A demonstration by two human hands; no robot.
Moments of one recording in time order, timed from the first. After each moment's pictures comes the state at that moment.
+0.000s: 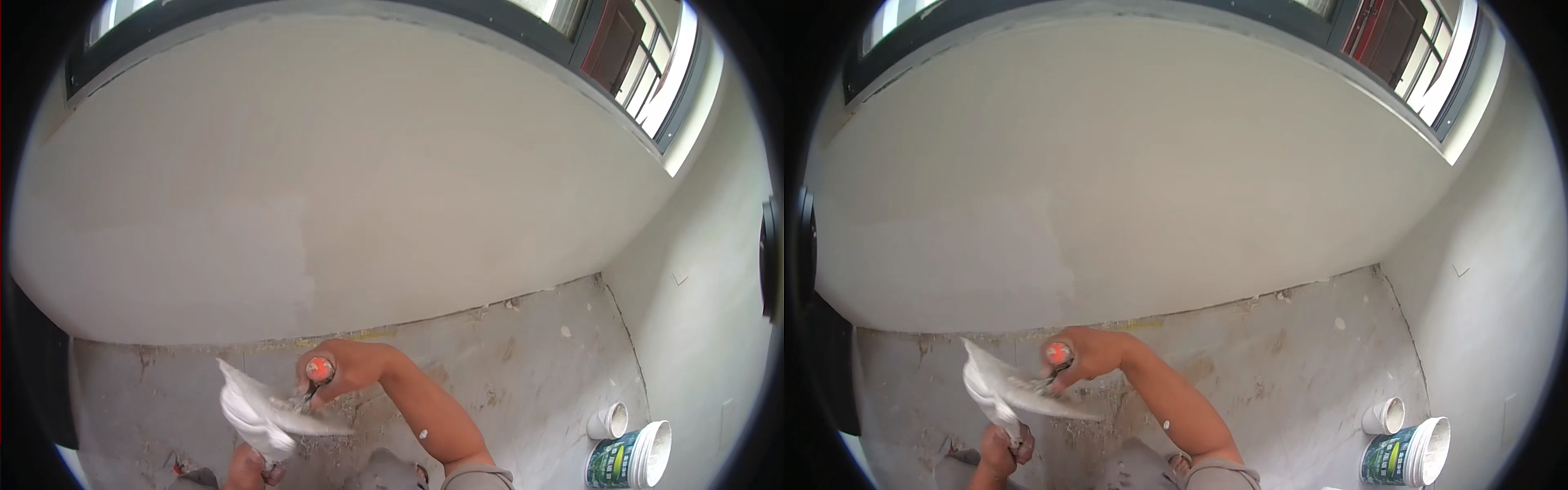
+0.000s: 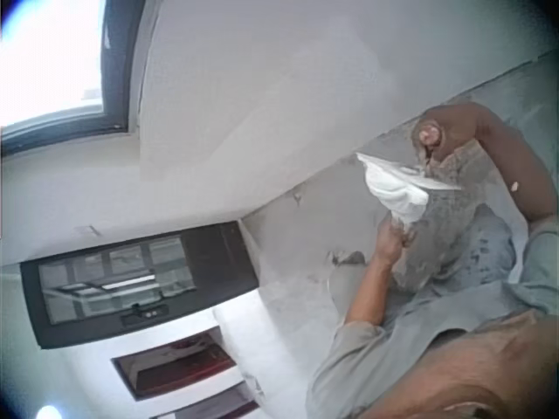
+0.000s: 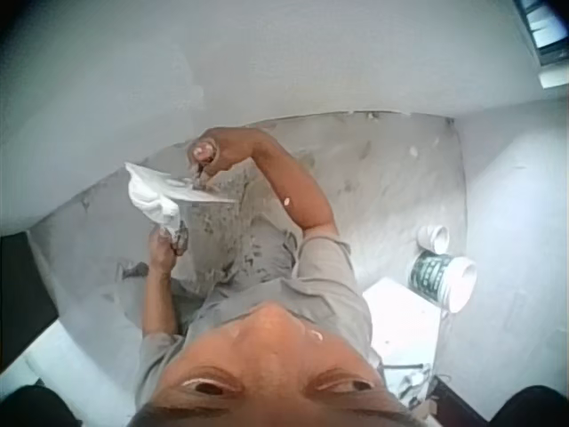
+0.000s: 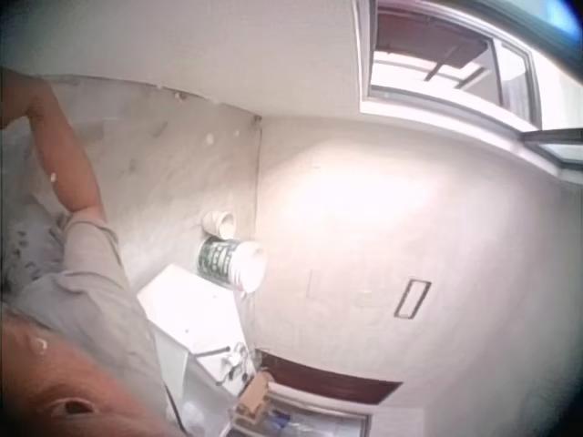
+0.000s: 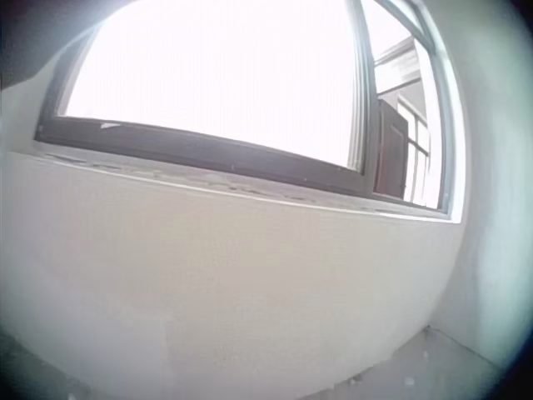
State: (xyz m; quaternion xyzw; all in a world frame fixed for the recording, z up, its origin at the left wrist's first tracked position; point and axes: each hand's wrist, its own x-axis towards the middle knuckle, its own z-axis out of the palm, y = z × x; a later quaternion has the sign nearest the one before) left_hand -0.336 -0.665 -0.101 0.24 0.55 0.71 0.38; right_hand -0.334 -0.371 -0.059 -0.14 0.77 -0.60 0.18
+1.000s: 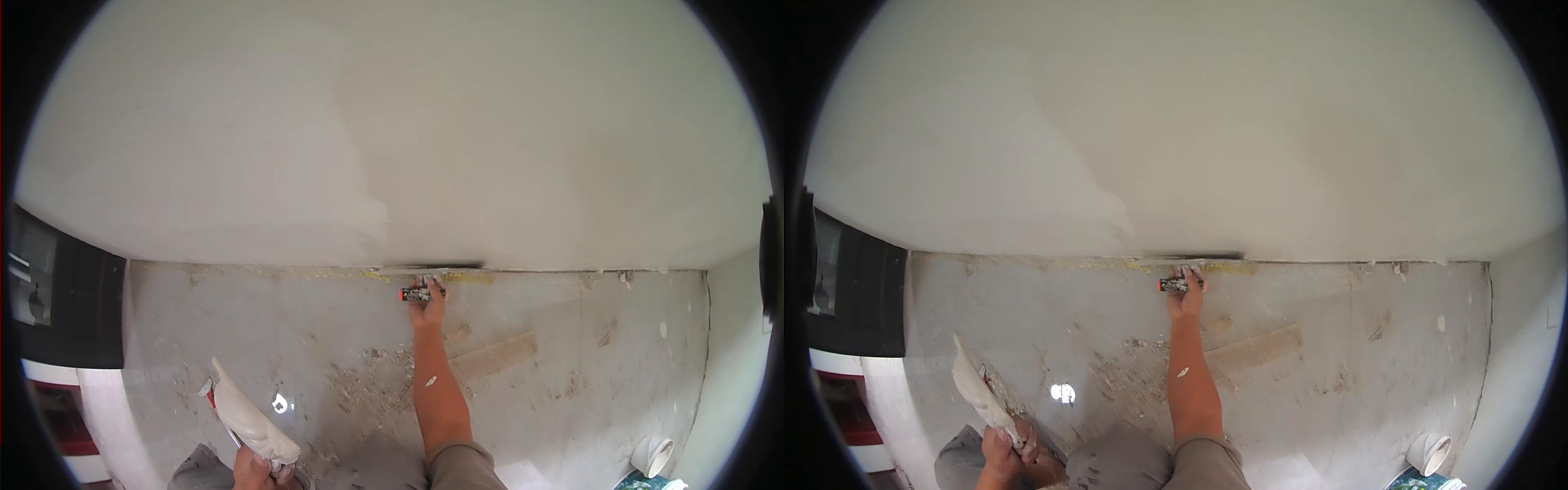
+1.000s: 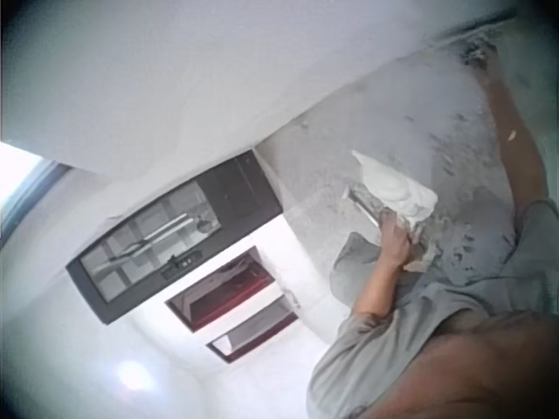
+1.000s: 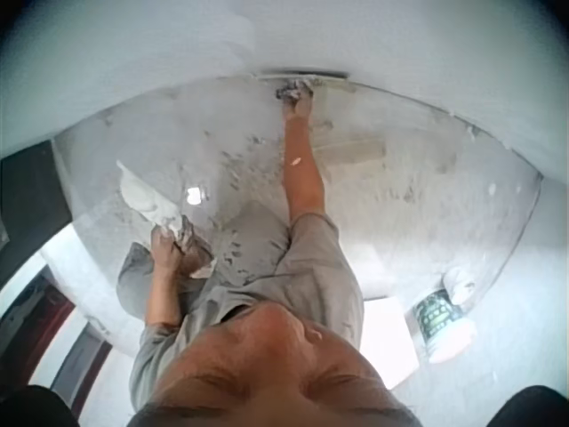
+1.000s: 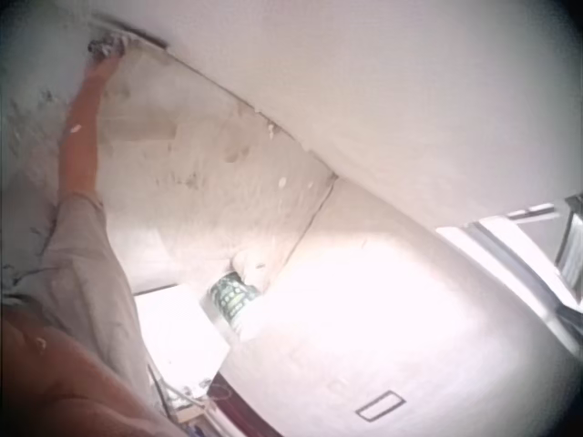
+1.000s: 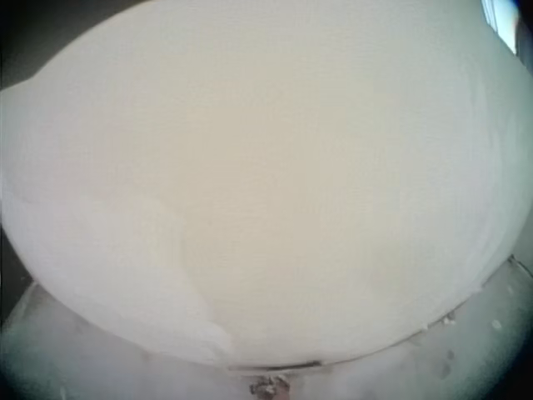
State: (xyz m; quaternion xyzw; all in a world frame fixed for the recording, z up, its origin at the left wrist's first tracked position) left_hand -0.324 -0.665 -0.143 0.08 0.64 0.71 0.29; right_hand -0.407 -0.332 -0.474 0.31 -0.04 -0.88 -0.36
